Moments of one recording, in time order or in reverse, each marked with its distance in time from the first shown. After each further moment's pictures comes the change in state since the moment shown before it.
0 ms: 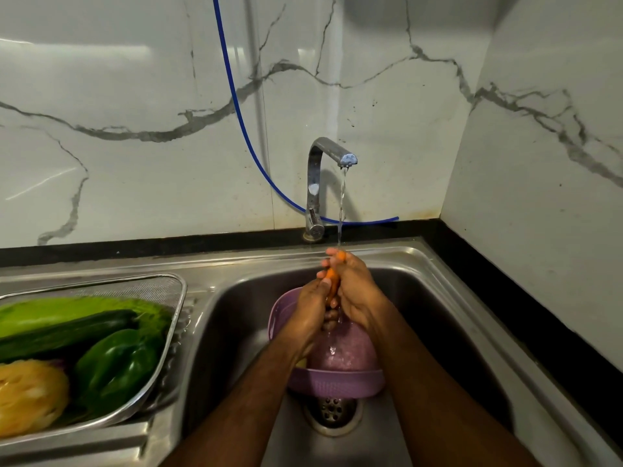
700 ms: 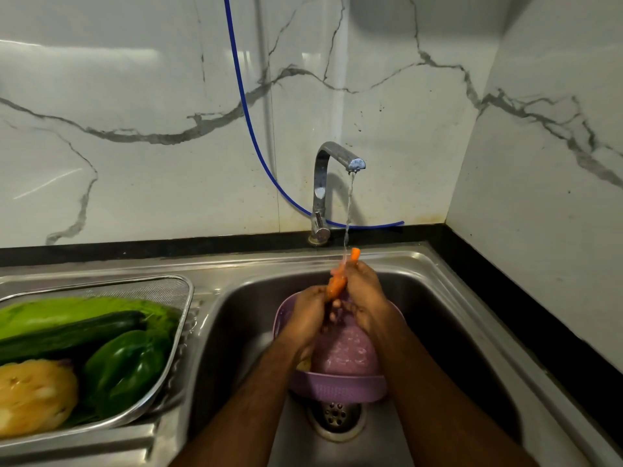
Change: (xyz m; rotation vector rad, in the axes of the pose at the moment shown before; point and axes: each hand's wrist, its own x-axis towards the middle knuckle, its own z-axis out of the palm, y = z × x) left_hand 0.013 -0.011 -0.013 -0.014 0.051 -0.051; right_hand 0.000 0.001 -0.003 -0.088 0.140 0.066
